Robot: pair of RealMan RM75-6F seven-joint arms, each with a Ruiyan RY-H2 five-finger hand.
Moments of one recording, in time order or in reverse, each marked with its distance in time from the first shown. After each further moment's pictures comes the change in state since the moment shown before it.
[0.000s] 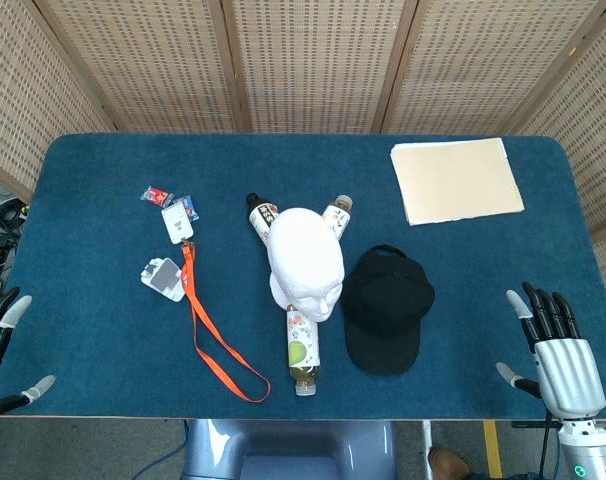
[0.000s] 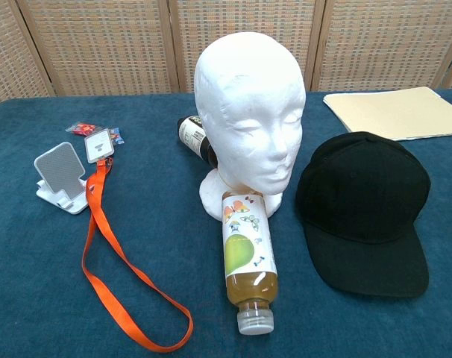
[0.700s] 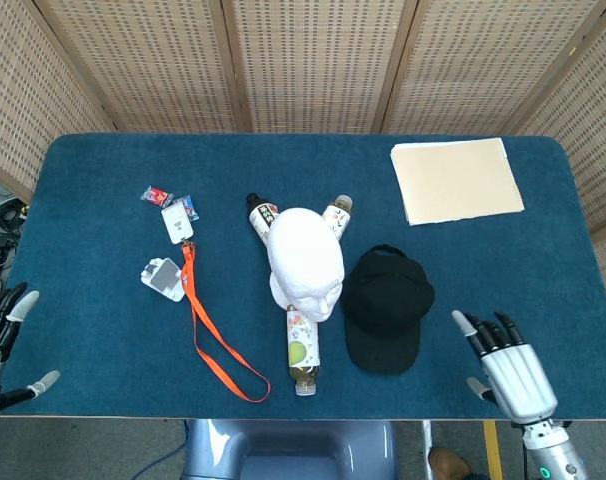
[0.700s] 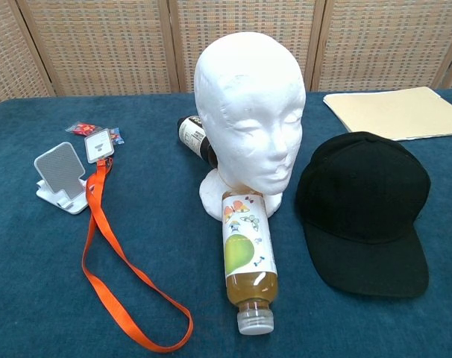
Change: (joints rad) left arm -0.024 -0.004 -0.015 -0.018 -0.039 -0.051 0.031; right arm 0.063 -0.073 -0.065 0.069 -0.160 -0.129 -0.182
